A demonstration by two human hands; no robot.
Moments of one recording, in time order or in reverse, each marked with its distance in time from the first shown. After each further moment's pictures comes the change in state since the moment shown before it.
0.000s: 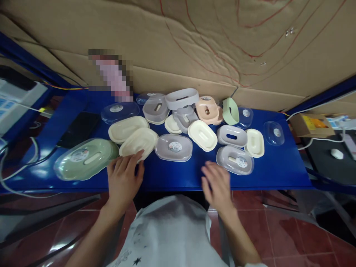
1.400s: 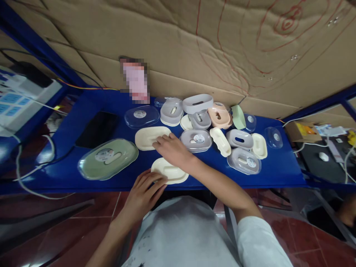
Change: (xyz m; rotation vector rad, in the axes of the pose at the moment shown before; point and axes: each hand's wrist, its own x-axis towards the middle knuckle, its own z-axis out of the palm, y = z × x) left_hand -0.057 -0.027 -0.017 -0.519 -0.097 0.277; right_hand 0.189 -0.139 0.139 -0.114 -0.670 -0.584
